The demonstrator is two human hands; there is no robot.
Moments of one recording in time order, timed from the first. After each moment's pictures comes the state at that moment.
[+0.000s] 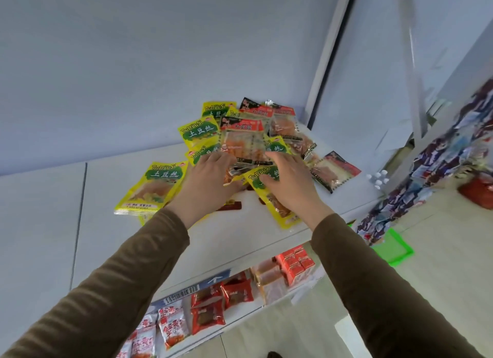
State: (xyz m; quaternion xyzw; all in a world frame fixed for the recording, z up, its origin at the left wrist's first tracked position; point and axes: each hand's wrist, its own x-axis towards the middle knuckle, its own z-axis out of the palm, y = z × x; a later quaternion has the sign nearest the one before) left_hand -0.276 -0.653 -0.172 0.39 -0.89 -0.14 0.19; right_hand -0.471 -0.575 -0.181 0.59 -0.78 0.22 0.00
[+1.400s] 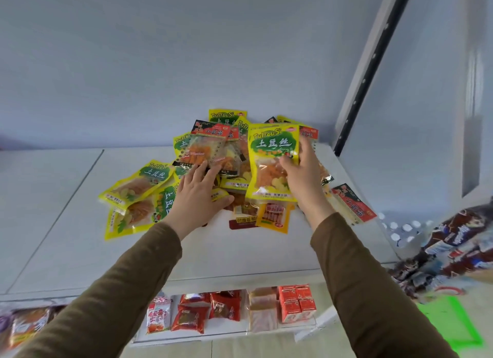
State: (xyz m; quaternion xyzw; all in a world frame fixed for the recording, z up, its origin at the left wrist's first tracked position) left_hand -0.349 -0.657 -0.218 0.60 -0.78 -0.12 0.16; right_hand -0.588 -0.650 -0.178 0.53 -0.61 0.53 -0.25
